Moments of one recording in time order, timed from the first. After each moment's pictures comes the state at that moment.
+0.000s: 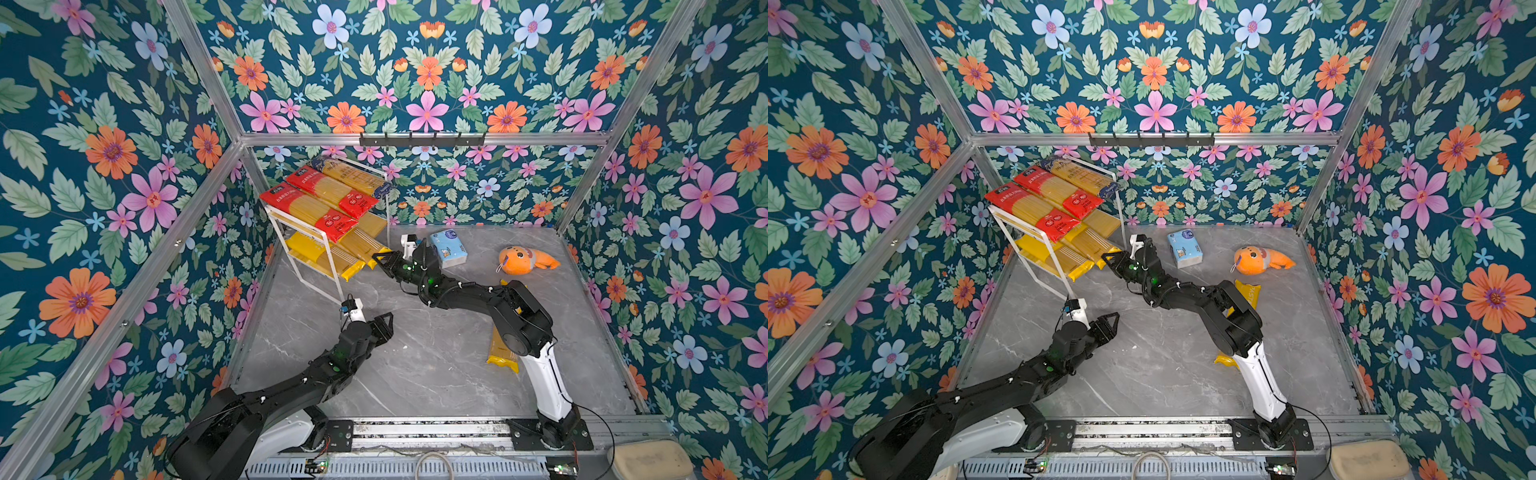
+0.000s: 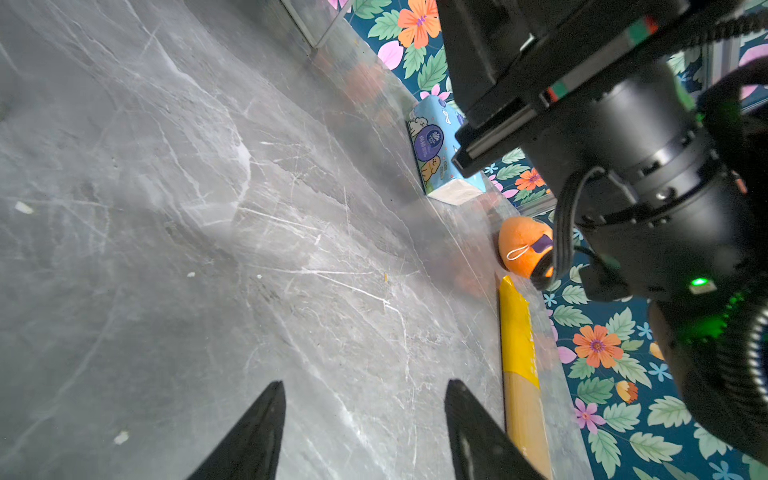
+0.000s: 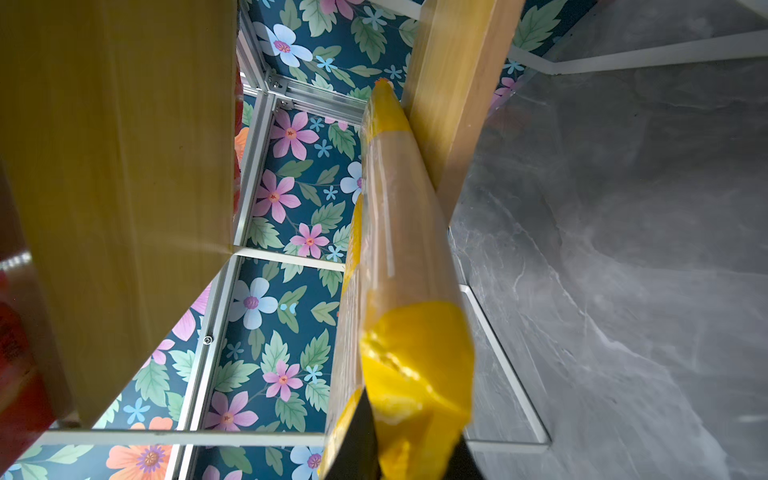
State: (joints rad) left arm -0.73 1.08 0.26 0.41 -0.22 -0.96; right arm 0.71 2.23 1.55 0.62 -0.28 1.25
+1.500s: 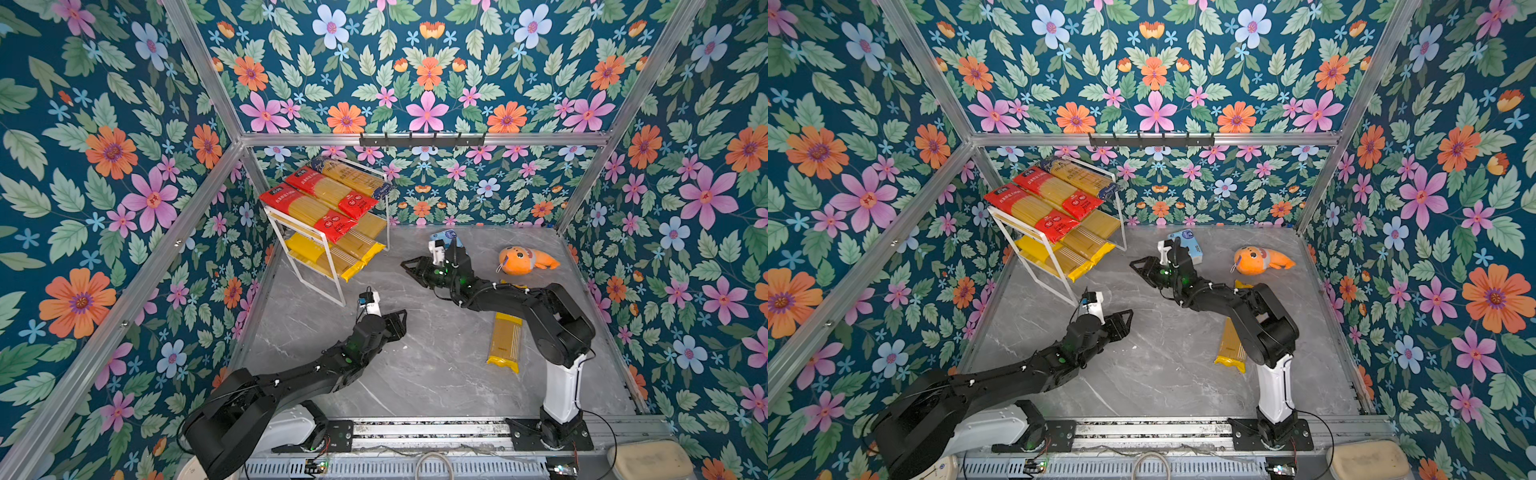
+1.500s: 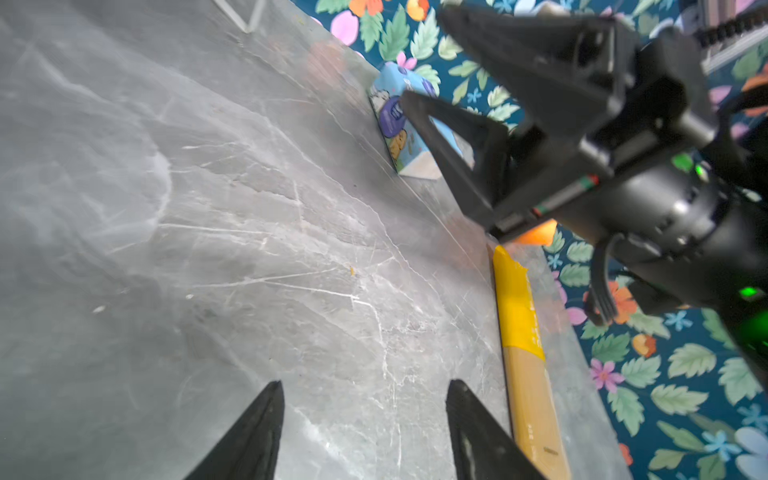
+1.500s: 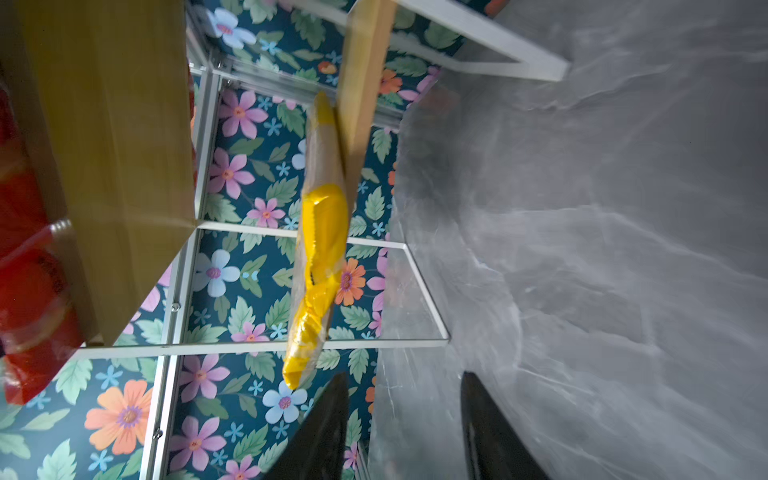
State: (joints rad) left arm -0.82 1.24 0.41 0.41 -0.23 -0.82; right arm 0.54 1.91 1.12 0.51 -0.44 1.15
